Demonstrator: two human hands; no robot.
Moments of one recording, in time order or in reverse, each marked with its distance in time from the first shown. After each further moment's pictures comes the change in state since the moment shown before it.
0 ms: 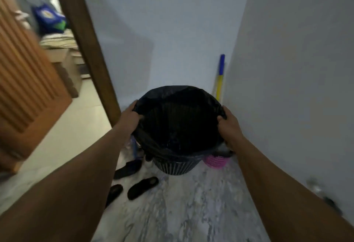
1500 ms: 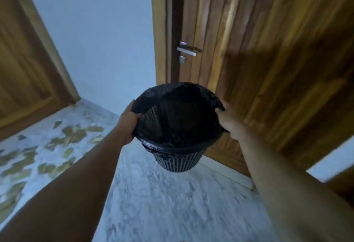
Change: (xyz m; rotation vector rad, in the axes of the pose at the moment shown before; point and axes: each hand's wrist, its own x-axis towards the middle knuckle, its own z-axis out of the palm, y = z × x) left_hand -1.311 -0.283 -0.262 -0.587 2.403 0.075; right_hand -1.279 -0.120 0.369 -0.310 -2.338 -0.916
